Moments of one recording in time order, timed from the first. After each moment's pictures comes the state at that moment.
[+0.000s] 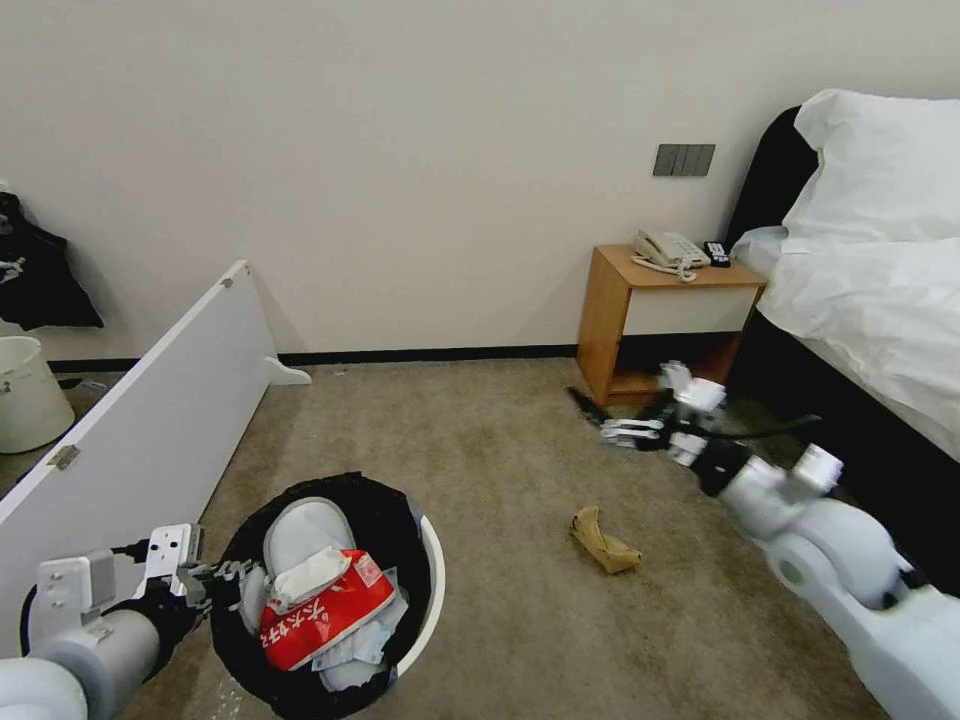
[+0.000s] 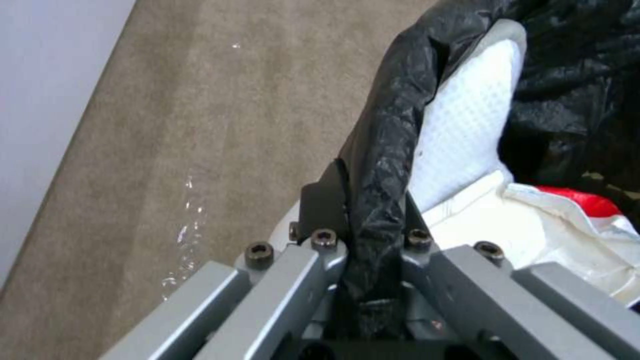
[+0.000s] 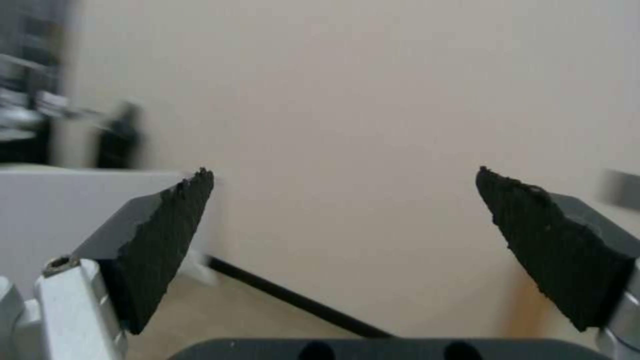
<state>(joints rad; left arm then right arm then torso) 1.69 -0.86 -0.93 -2.45 -1.34 0.74 -0.59 -1.23 0.82 0.52 2.00 0.60 0.21 -0.19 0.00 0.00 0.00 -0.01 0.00</state>
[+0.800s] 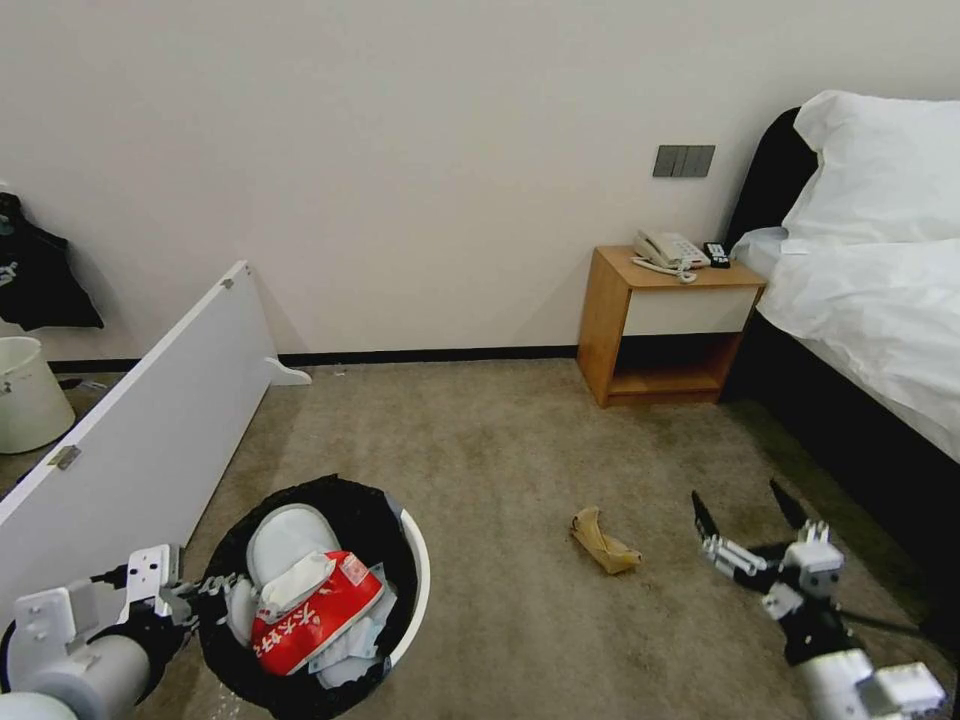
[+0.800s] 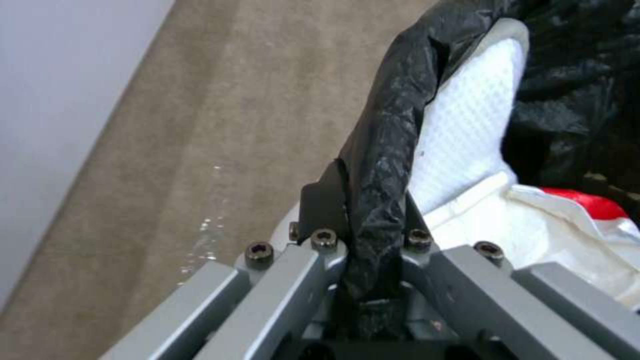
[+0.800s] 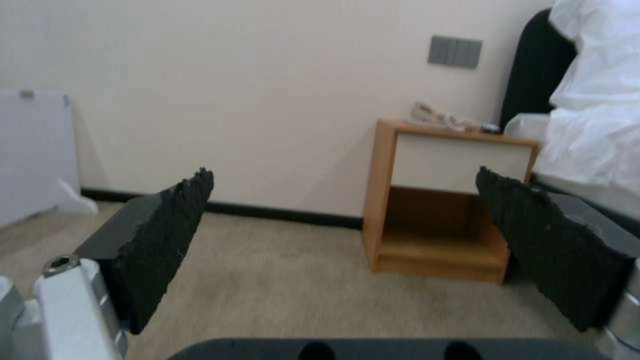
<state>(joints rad) 1.72 -1.03 -0.91 -2.44 -1.12 0.74 -0.52 -1.67 1.30 0.74 2.05 0.26 0.26 -0.15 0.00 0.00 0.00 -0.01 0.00</state>
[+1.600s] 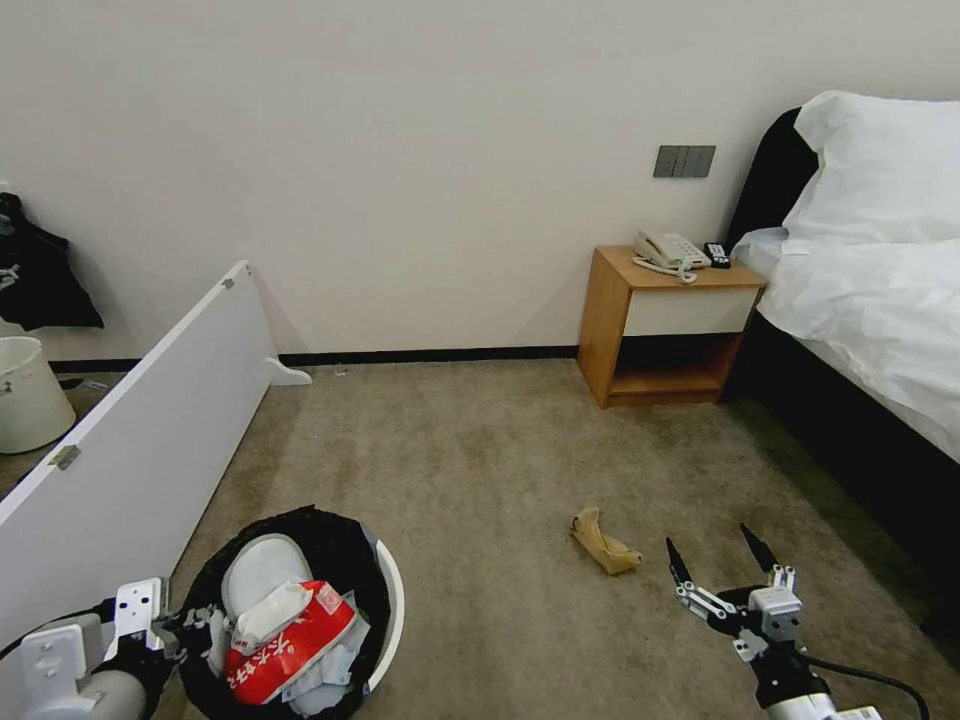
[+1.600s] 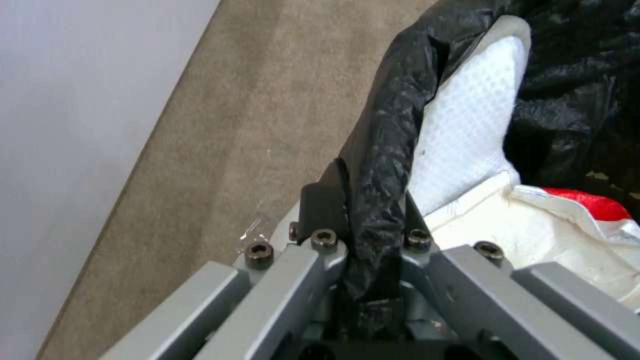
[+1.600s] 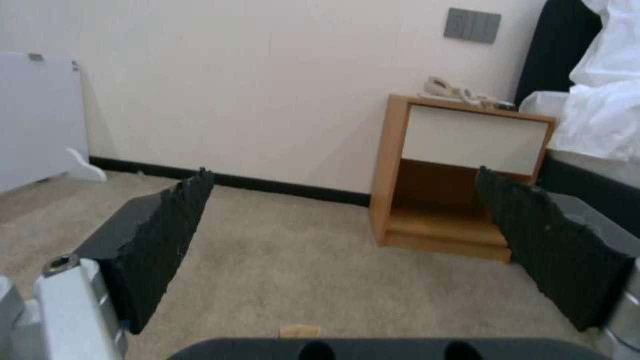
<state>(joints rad) 1.76 -1.08 -0.89 -2.41 -0.97 0.74 -0.50 -1.66 1.34 0.73 1.98 0.21 0.30 -0.20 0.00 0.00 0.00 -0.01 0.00</state>
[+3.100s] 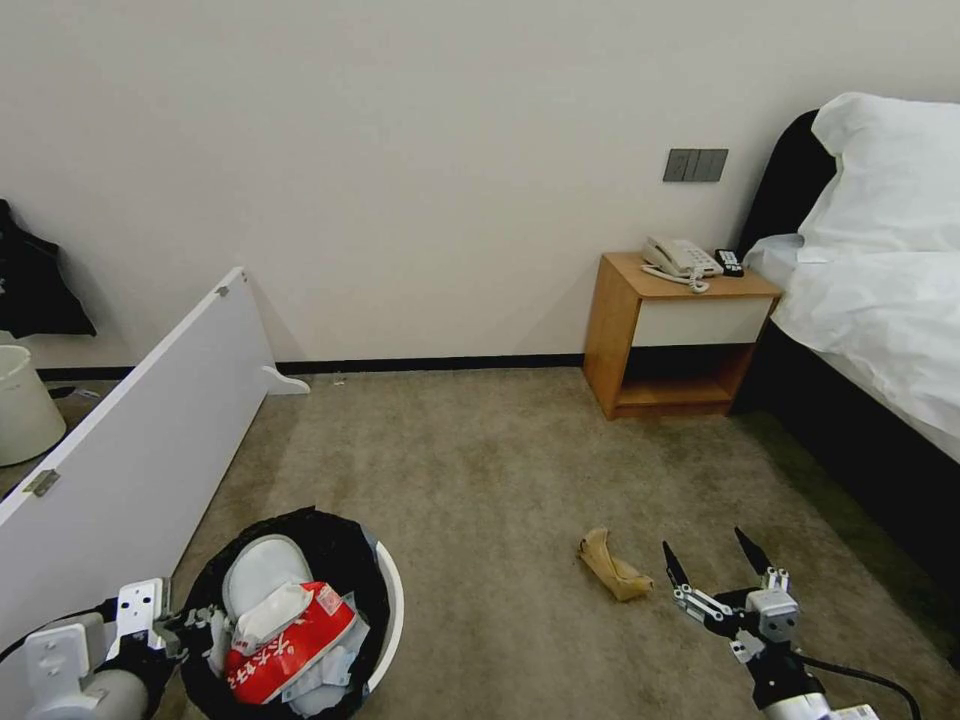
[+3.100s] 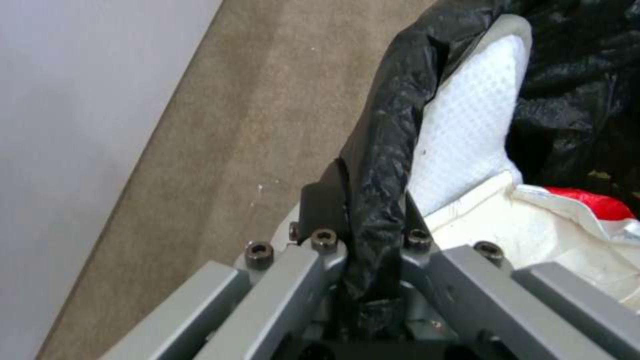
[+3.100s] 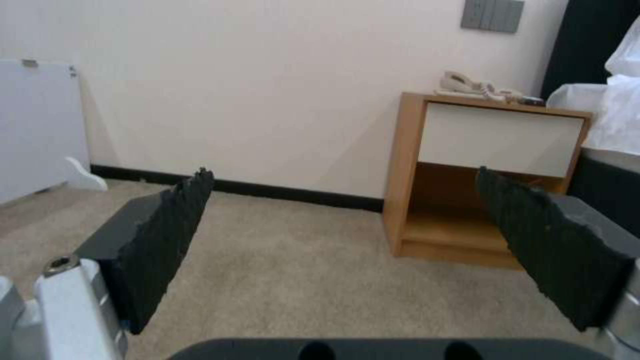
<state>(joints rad) 1.75 -1.07 -0.89 -2.40 -0.97 0.73 -0.50 -1.65 1.34 0.73 1.96 0.24 0.30 -0.24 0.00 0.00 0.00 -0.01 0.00</state>
